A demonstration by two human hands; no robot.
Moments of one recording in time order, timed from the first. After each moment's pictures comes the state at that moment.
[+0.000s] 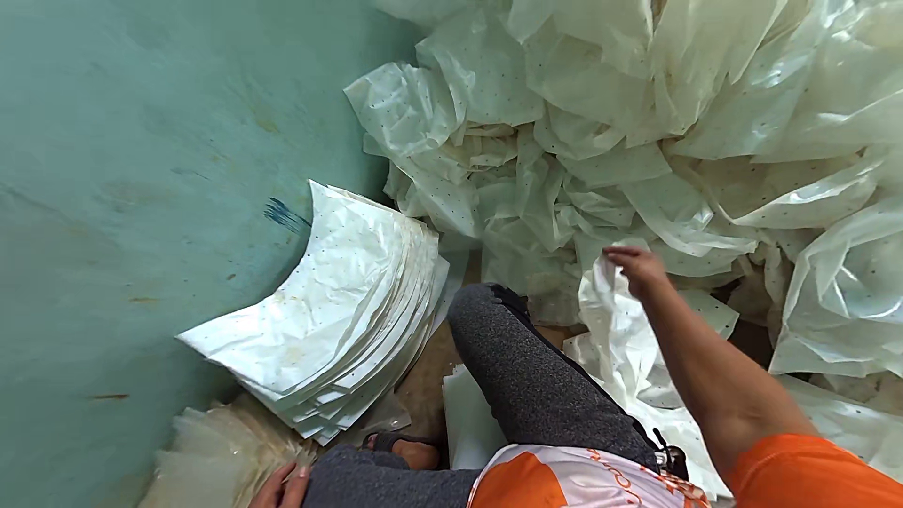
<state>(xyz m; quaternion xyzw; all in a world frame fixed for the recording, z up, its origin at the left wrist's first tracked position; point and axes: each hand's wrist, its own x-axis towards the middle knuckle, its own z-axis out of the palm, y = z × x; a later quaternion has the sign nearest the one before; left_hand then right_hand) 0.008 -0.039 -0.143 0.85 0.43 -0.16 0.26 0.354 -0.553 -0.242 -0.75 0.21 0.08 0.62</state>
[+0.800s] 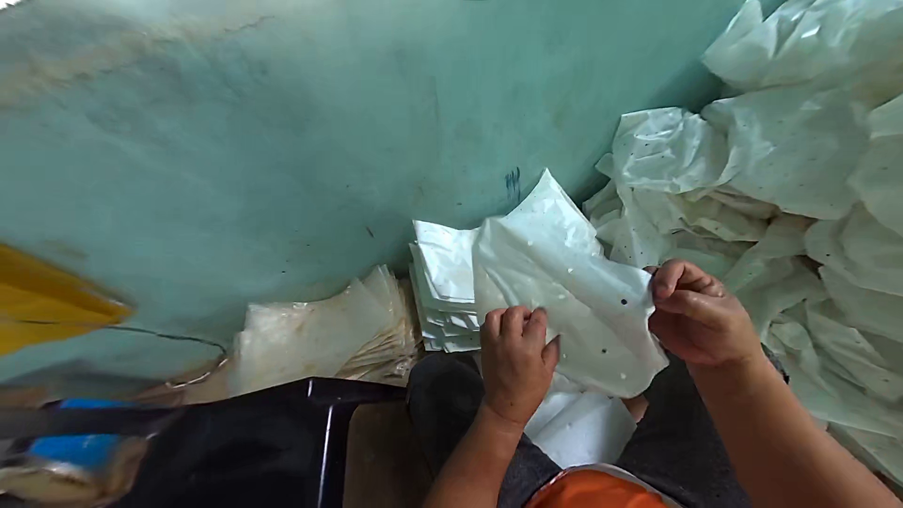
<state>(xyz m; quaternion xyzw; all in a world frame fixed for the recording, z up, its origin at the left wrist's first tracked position) 0.095 -0.168 -0.103 0.90 0.20 0.39 0.10 0.276 -0.300 -0.079 -0.39 -0.39 0.29 0.78</state>
